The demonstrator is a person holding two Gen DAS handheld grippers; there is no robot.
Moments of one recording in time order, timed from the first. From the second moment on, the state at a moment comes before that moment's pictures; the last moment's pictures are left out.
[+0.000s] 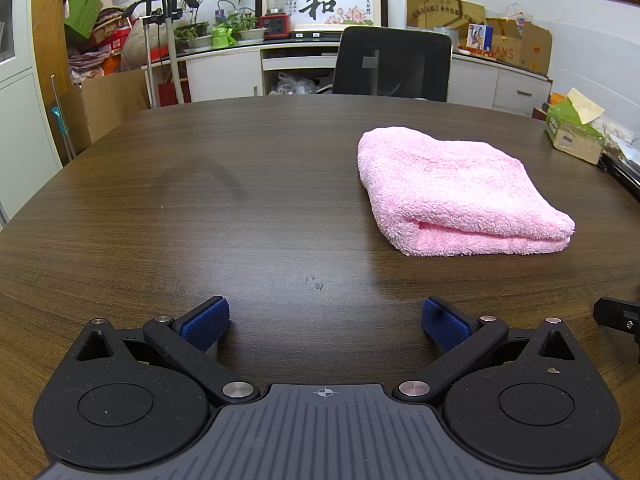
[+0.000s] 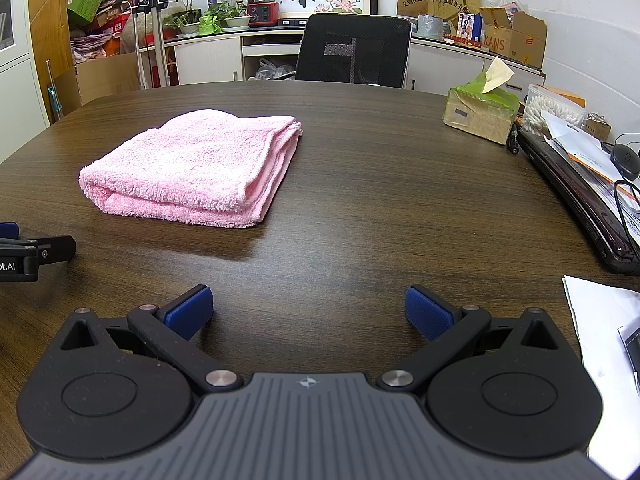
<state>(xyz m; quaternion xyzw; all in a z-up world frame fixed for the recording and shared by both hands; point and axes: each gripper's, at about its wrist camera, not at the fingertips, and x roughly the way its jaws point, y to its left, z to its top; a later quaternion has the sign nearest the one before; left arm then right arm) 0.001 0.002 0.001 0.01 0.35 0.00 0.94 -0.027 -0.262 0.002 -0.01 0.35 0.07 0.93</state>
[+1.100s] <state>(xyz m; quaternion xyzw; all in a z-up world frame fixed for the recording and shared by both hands) 0.015 0.052 0.003 -0.02 0.35 0.06 0.94 -0.028 -0.263 0.002 -0.01 0.35 0.07 0.93</state>
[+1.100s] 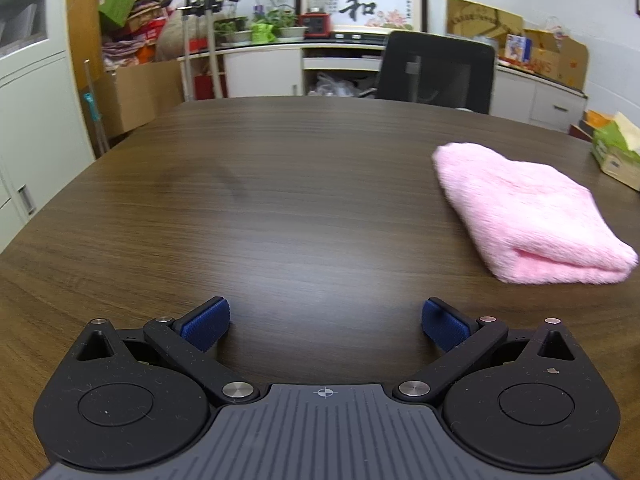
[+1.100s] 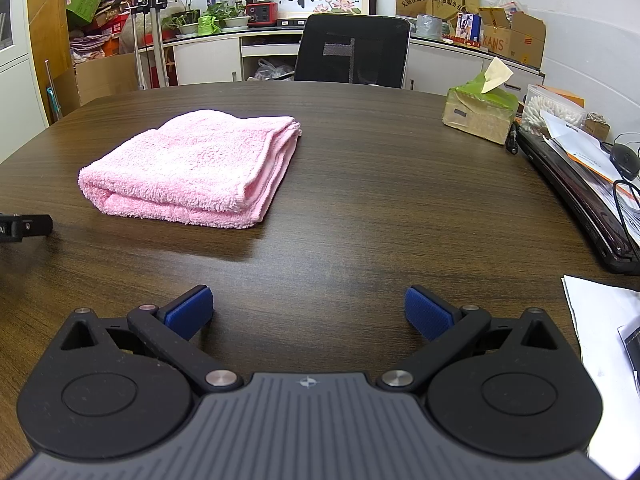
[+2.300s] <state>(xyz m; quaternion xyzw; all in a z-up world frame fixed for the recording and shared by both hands) 0.012 0.113 0.004 -0.02 0.34 0.06 0.94 -0.006 -0.348 -0.003 0.06 0.35 -0.08 0.93</state>
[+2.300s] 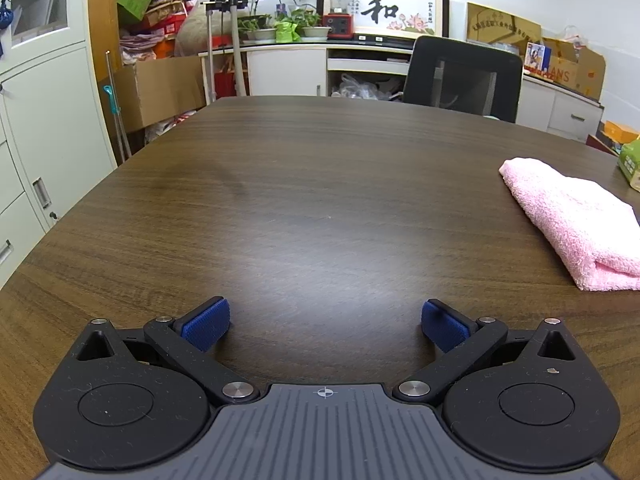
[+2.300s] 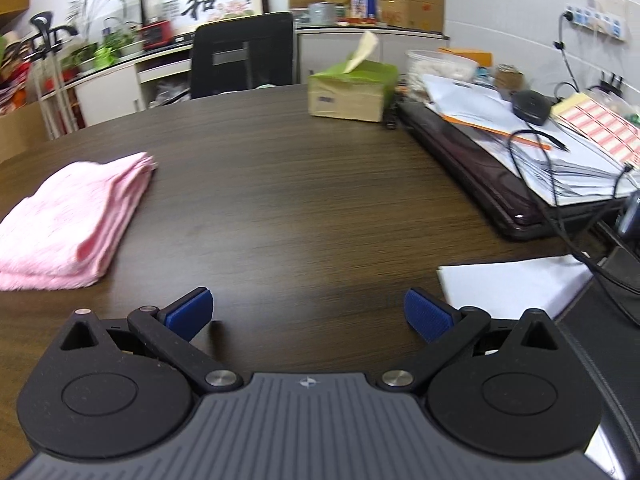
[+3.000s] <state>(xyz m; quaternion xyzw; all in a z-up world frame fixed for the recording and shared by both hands) 0.011 0.123 0.003 -0.02 0.34 0.07 0.94 -0.006 -0.354 -0.005 0.04 0.35 -0.07 0.93</state>
